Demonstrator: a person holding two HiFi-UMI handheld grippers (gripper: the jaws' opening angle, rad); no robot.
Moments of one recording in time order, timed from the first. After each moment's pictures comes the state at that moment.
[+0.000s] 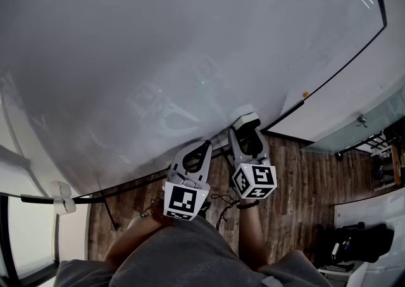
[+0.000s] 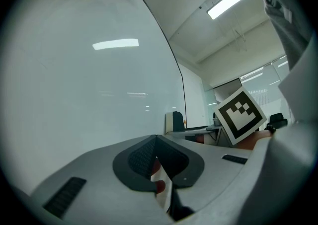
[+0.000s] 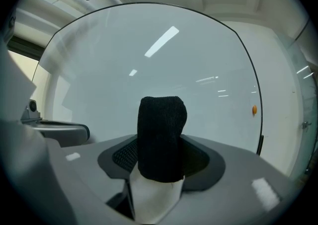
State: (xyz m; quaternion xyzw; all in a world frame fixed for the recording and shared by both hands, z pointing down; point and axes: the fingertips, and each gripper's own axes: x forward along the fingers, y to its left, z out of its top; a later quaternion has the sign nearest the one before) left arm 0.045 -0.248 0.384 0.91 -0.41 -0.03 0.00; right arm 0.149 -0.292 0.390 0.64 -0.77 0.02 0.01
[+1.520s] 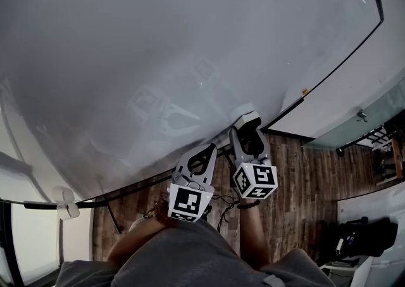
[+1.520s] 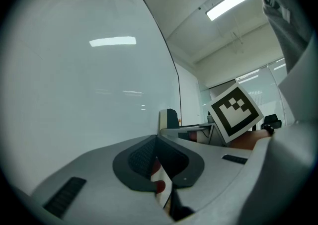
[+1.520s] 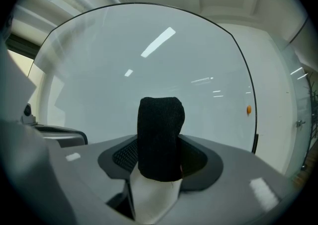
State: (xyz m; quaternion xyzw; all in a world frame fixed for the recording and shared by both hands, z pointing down) left arm 0.055 -0.239 0.389 0.92 -0.38 -0.03 0.01; right arm 0.152 -0.289 0.389 0.66 -0.75 0.02 0.00
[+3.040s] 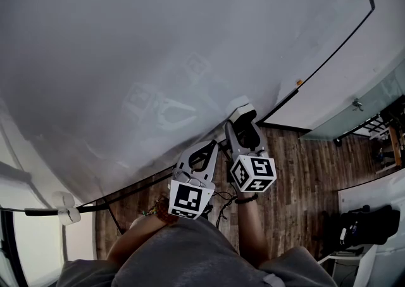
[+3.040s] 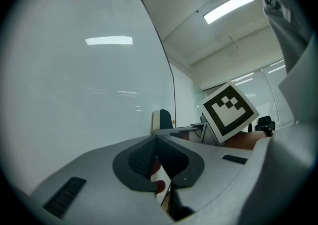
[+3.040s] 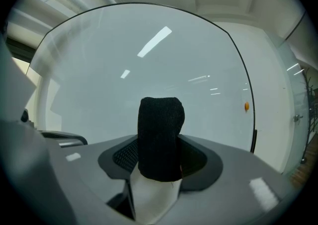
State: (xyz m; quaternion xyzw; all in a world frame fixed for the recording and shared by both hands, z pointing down) left arm 0.063 -0.232 0.389 0.93 -0.35 -0.03 0.00; right arm 0.149 -0.287 0.389 0.67 -0.74 0.04 -0.01
